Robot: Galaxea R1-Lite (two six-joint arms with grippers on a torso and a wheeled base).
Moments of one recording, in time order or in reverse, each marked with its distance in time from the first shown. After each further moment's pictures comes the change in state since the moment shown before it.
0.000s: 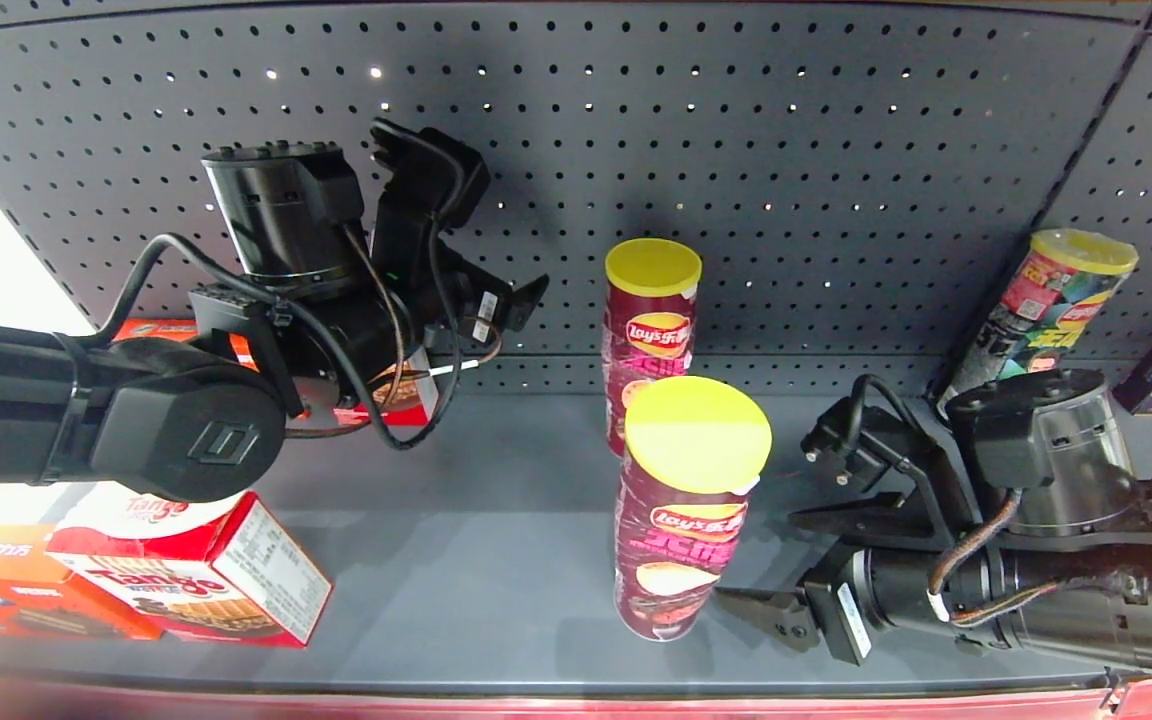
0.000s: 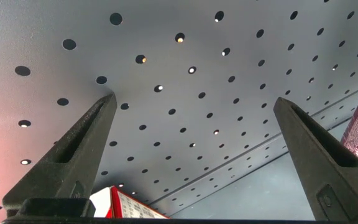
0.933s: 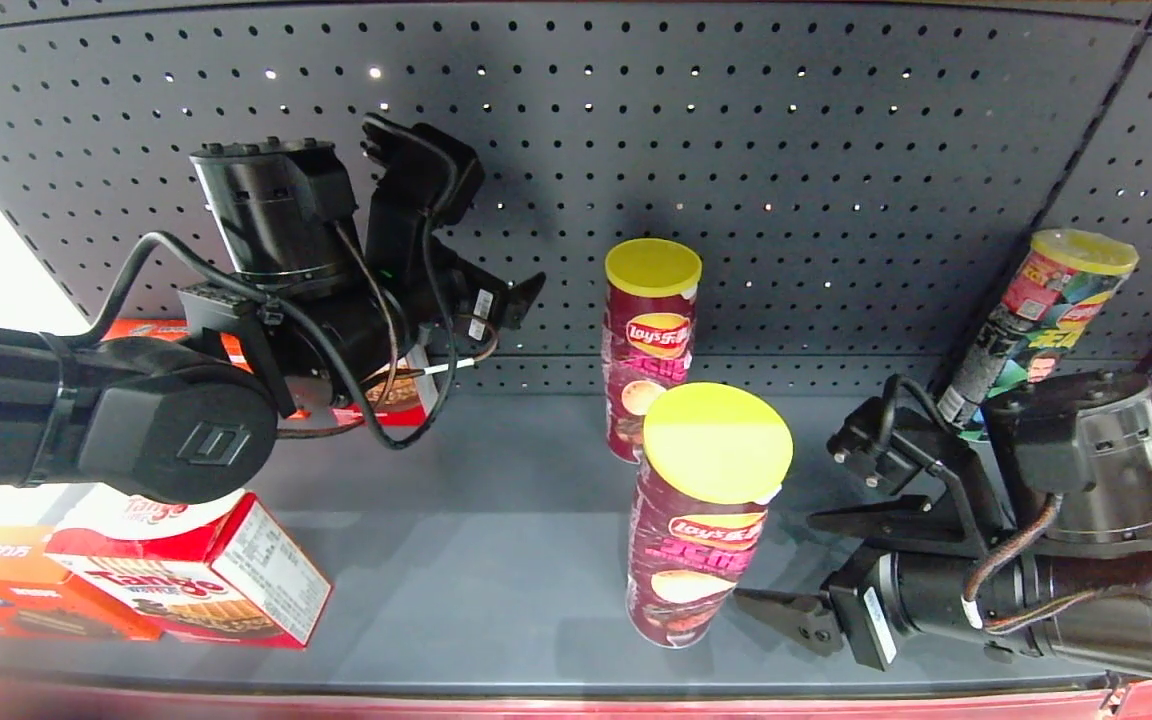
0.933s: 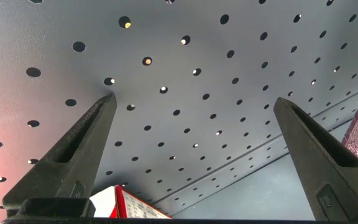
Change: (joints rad) left arm 0.000 -0.013 0.009 -0.001 -0.001 0.000; right arm -0.019 -0.045 0.033 0.005 -0.001 0.000
